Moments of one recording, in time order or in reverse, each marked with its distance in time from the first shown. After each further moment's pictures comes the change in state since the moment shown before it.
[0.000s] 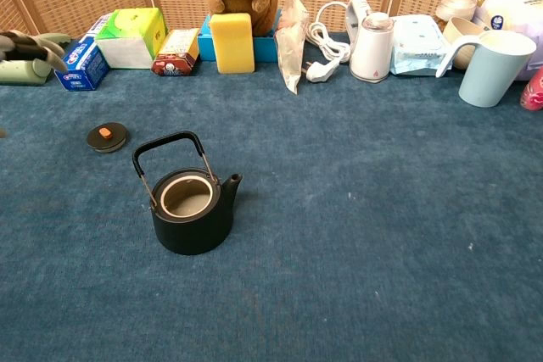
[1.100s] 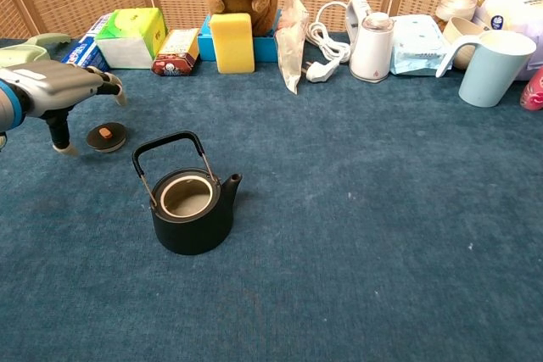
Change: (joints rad) left arm -0.203 -0.278 0.009 0.141 -0.436 -0.011 0.416; right arm 0.007 0.023 0.001 0.010 0.005 -0.025 0.086
